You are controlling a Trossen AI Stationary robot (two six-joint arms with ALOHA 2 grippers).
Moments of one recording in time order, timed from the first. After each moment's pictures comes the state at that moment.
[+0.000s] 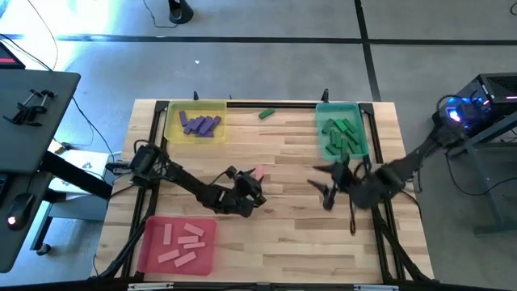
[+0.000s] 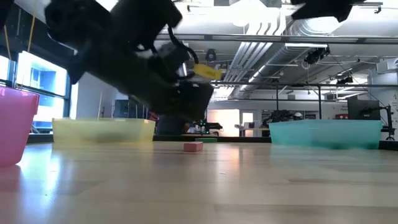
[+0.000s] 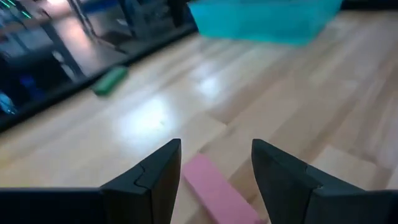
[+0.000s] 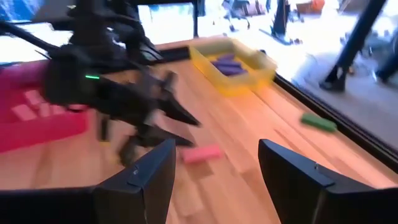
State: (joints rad) left arm -0.32 2.01 0.93 0.37 -1.12 -0.44; right arm 0.58 1.02 0.79 -0.36 0.92 0.49
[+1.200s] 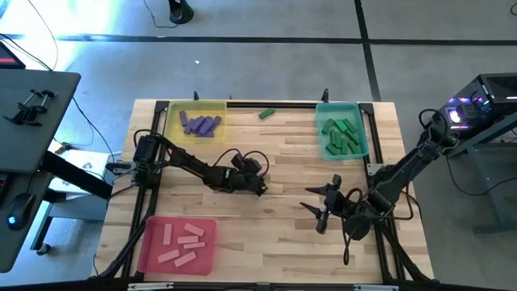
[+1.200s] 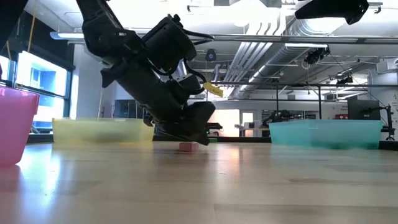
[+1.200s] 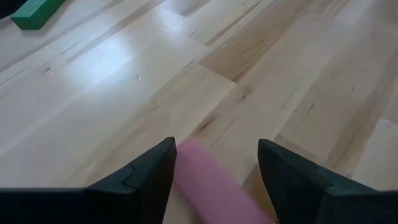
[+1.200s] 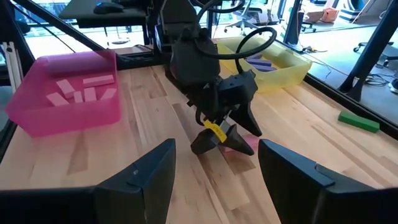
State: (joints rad) left arm -0.11 2.01 0.93 0.21 -0.66 -0.52; right arm 0.76 1.28 0.79 -0.16 1.04 0.57
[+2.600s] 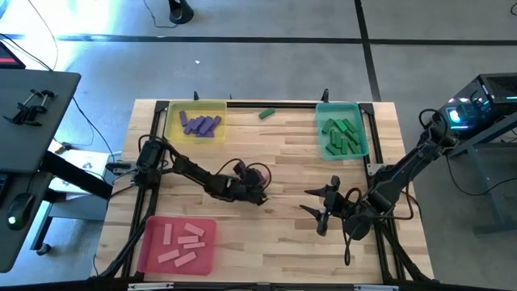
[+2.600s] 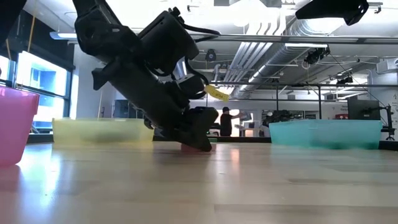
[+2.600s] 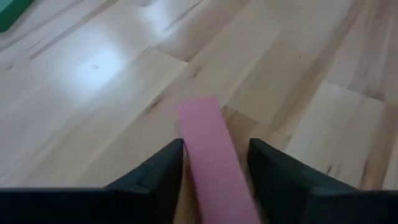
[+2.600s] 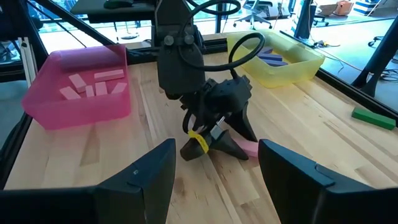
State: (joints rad) left arm -0.18 2.07 0.97 0.20 -0.70 -0.50; right arm 0.76 1.28 0.79 -0.15 0.99 0.57
